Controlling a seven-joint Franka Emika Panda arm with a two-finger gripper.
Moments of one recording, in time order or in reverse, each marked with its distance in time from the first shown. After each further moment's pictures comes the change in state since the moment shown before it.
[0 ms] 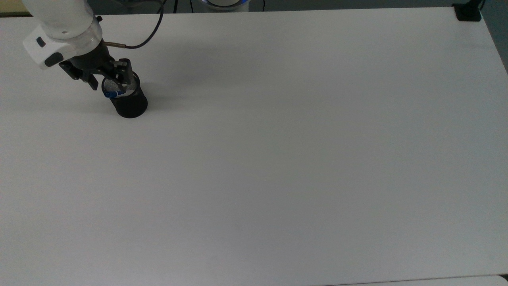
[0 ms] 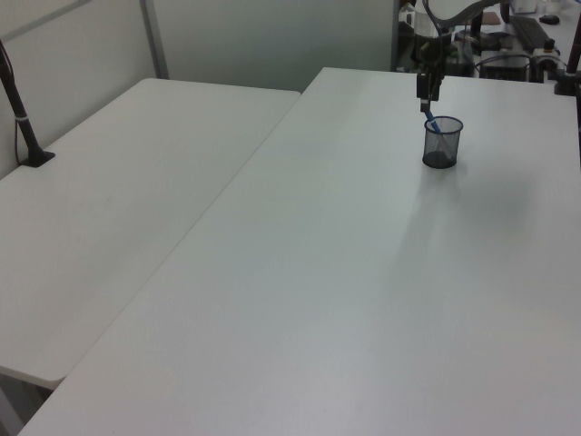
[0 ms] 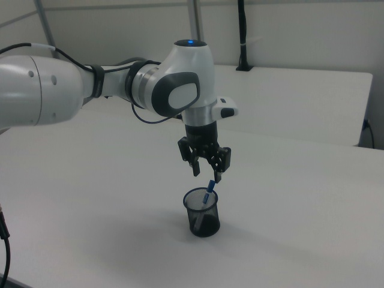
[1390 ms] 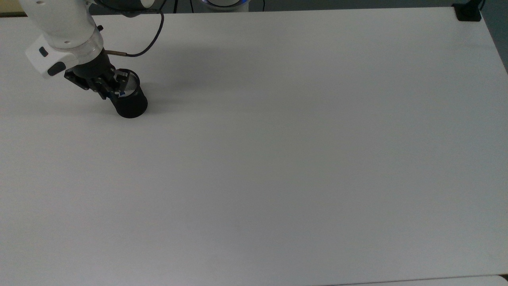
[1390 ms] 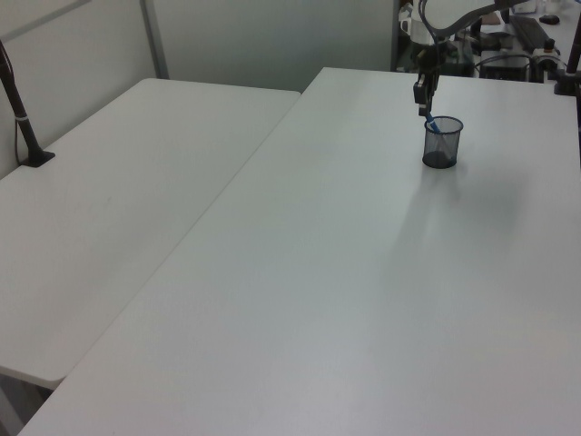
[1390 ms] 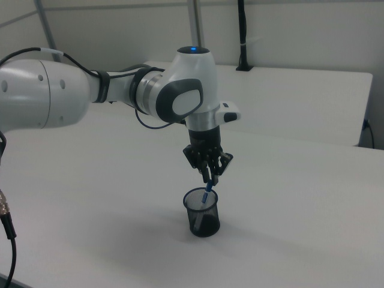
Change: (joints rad) arm 0.000 0.031 0.000 0.001 -0.002 0.042 -0.024
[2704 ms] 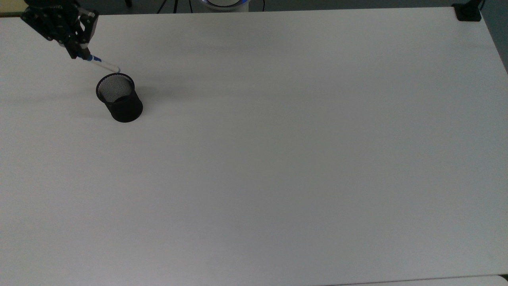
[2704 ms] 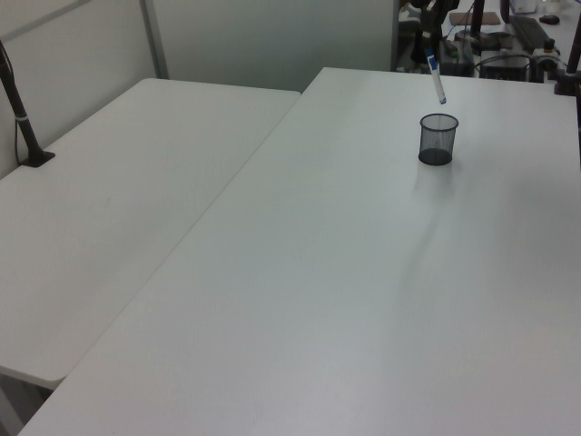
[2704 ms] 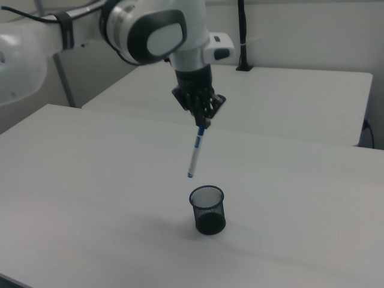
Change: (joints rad) arm -0.058 -0.151 0.017 0.170 0.142 -0.158 -0.007
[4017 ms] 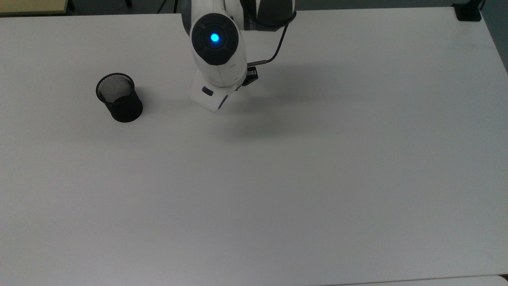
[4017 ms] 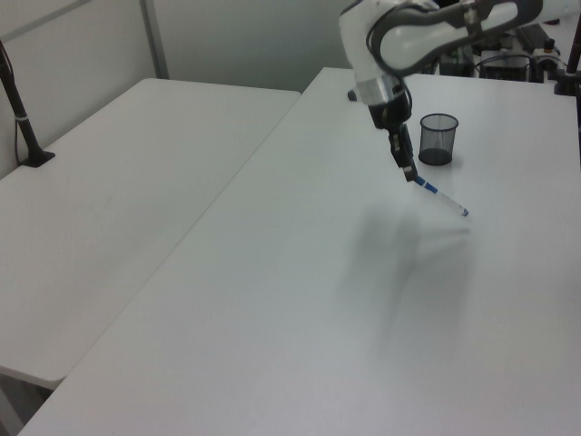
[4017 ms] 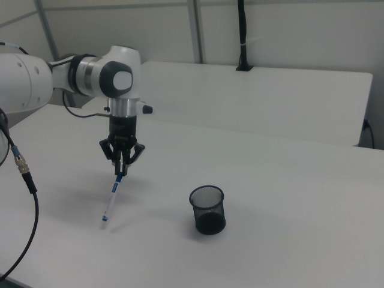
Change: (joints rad) arm 0.449 0.249 0.012 -0.045 -0.085 -0.246 0.108
